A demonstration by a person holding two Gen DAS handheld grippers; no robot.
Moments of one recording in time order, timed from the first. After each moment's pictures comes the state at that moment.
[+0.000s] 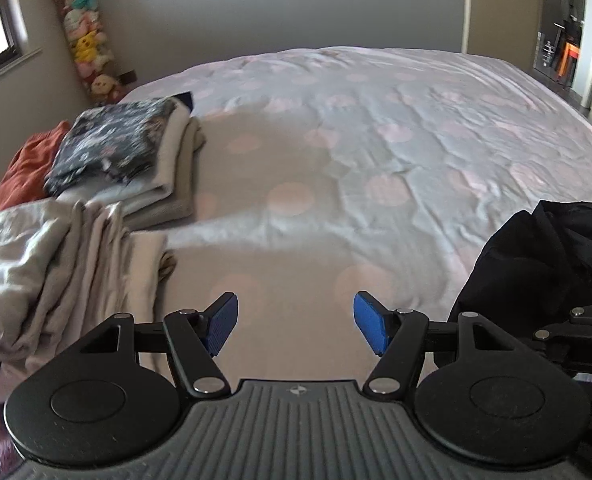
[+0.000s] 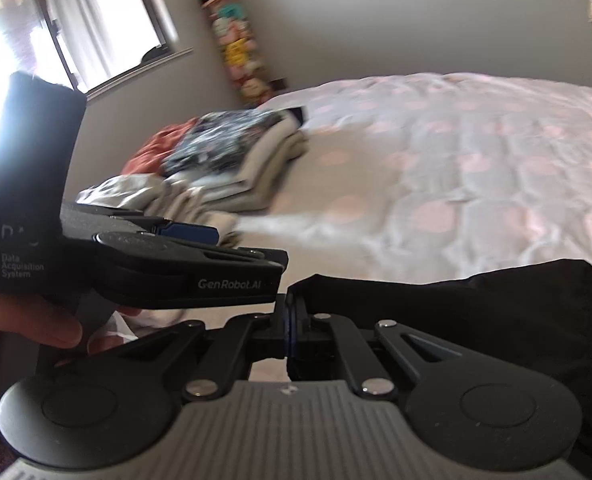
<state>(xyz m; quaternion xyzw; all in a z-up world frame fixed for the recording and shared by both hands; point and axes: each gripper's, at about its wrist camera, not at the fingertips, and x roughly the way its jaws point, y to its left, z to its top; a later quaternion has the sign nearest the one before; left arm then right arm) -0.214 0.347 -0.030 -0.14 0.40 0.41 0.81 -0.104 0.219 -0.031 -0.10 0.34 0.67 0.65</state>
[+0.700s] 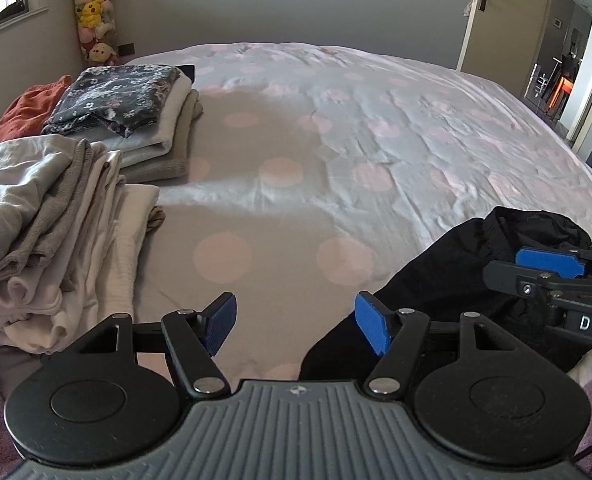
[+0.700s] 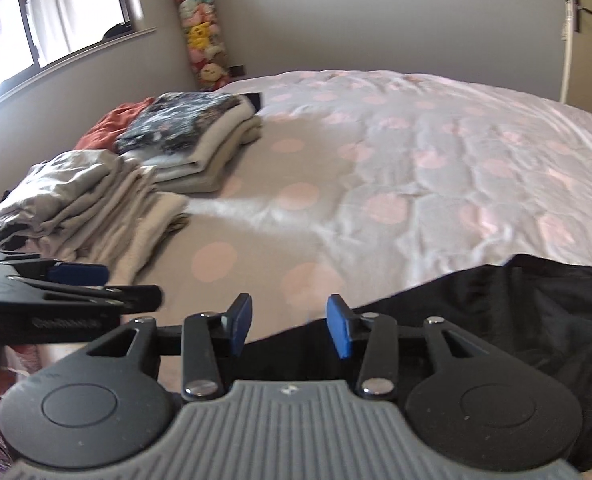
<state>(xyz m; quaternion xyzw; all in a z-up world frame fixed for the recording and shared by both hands) -0.243 0.324 -0.034 -0.19 0.37 0.37 0.83 -0.073 0.200 -0.037 -0.15 0.32 0.58 0.74</state>
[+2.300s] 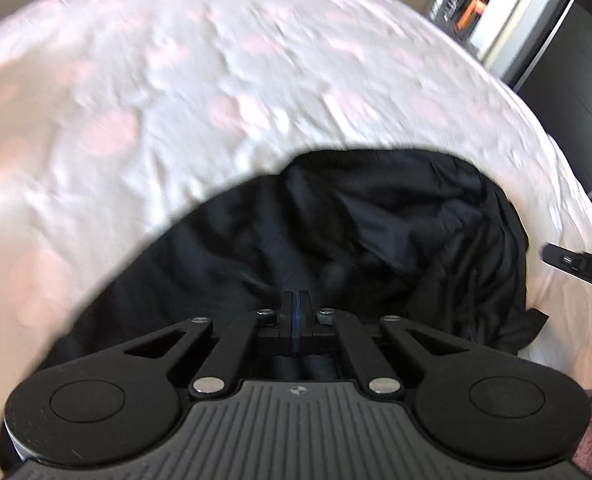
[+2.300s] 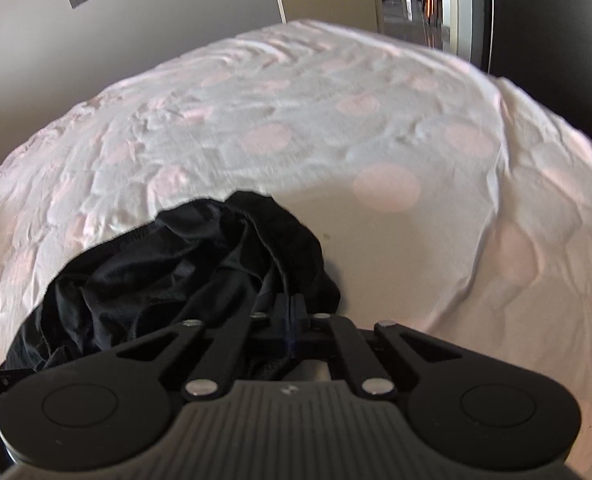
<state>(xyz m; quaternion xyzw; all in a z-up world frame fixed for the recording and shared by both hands) -0.011 0.270 -0.105 -0.22 0.45 0.22 0.84 0.194 0.032 -0.106 -0.03 0.41 0.29 0.87</state>
